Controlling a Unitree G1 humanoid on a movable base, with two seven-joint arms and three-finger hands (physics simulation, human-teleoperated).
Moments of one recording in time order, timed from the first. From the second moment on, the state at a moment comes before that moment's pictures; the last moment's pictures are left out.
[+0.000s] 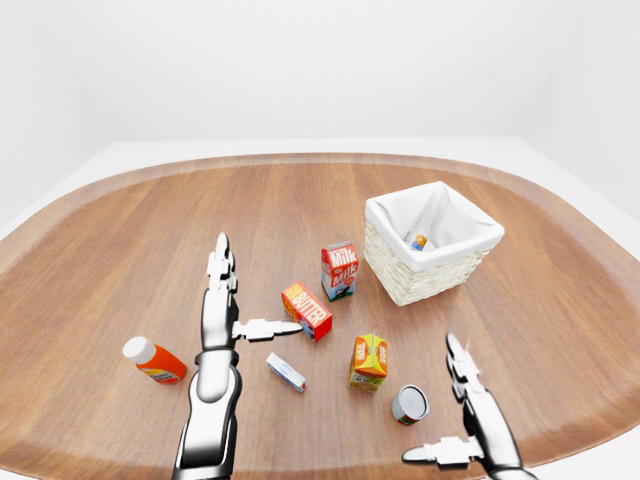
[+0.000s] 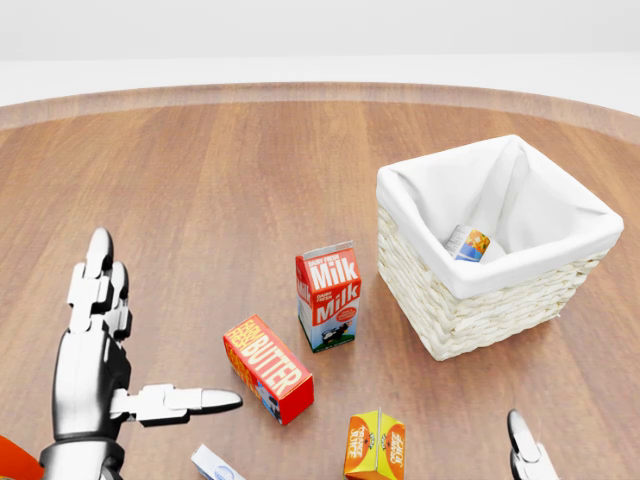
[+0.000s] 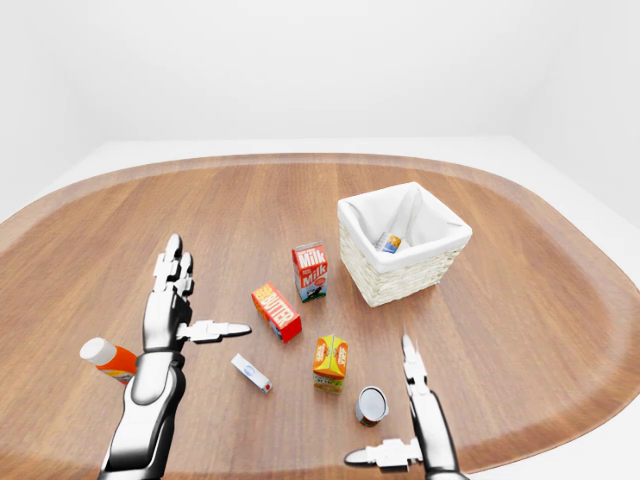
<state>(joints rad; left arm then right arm) 0.05 0.01 0.02 -0.15 0.09 -0.09 0.06 0.67 0.08 -0.13 -0.36 -0.25 -0.09 0.26</state>
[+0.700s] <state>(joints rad) 0.05 0.01 0.02 -0.15 0.10 -0.09 0.06 0.61 0.08 -0.16 -0.23 -0.28 -0.09 0.24</state>
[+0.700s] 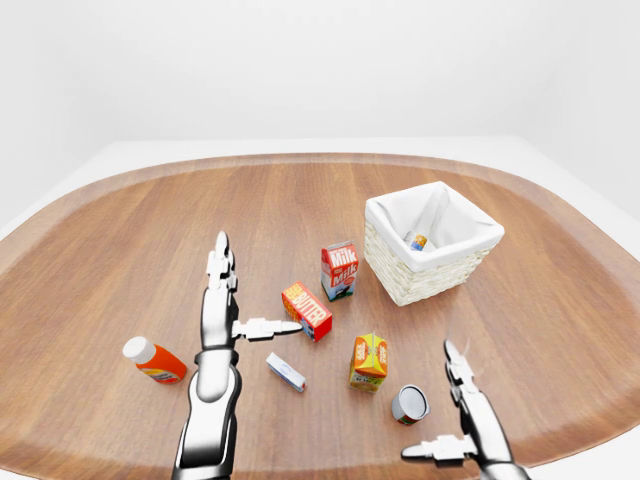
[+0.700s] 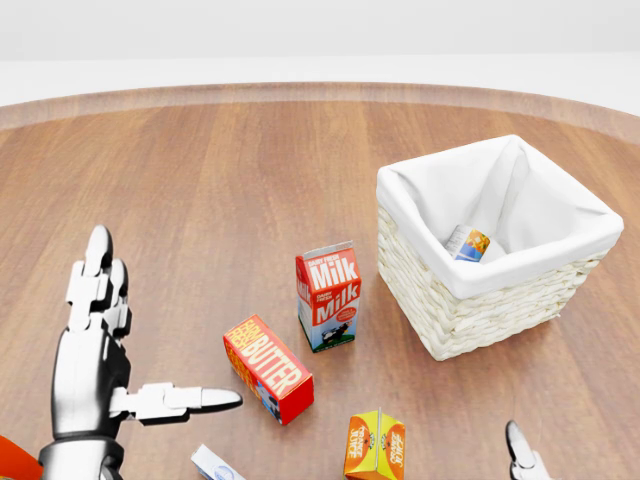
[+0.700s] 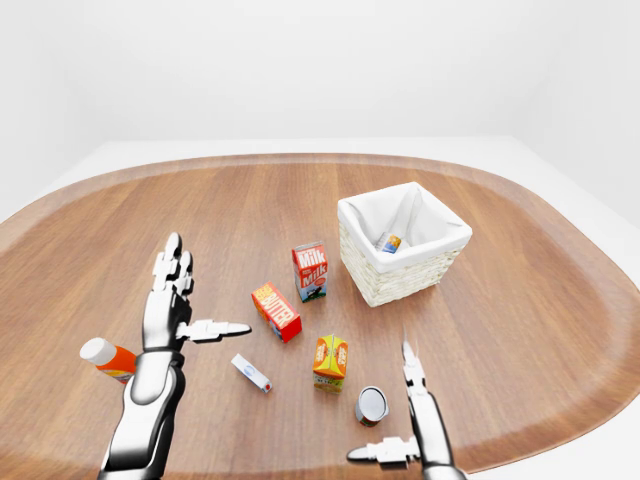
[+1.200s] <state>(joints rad) 0.05 0.01 0.02 -0.15 0.10 -0.09 0.06 0.57 0.06 -0.15 -0.17 -0.31 -0.09 0.20</state>
